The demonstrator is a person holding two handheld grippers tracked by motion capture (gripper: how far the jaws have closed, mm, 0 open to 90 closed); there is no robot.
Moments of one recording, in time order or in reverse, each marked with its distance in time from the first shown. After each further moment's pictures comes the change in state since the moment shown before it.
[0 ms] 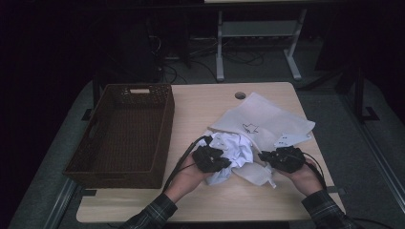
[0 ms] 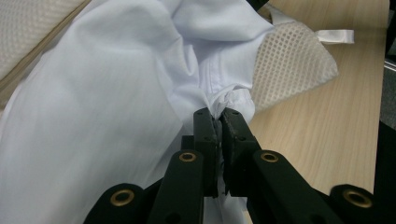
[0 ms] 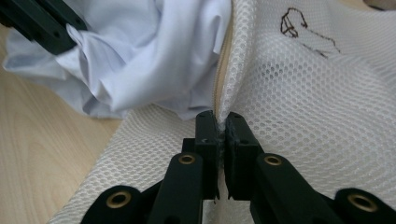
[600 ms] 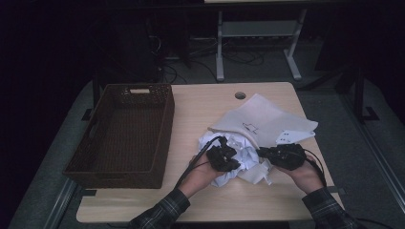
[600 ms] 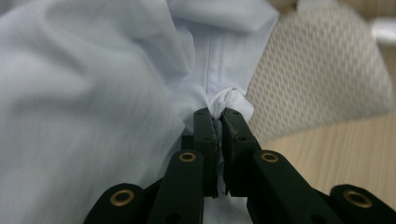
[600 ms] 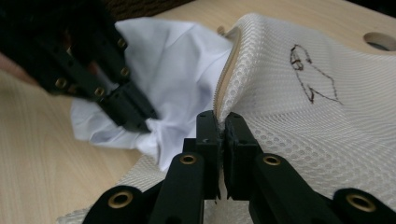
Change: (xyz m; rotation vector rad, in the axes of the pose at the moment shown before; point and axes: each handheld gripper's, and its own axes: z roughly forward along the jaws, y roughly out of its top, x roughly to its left) left arm 0.005 0.014 0.039 0.067 -0.022 -0.014; right arm 0.005 0.014 -0.009 -0.061 0.044 -0.035
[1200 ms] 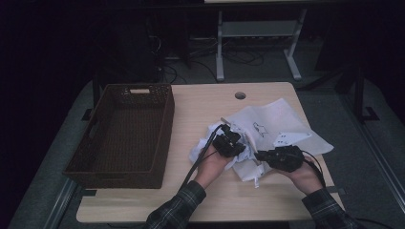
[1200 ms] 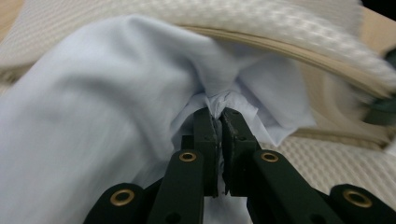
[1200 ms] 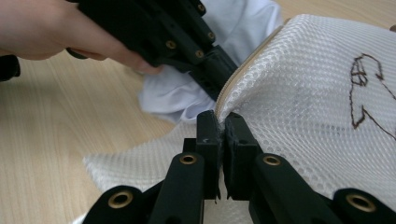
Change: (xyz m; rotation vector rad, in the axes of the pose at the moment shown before) left arm 0.024 0.023 0.023 -0.118 0.132 -0.166; right arm 0.002 -0.002 0.003 0.025 0.042 -0.012
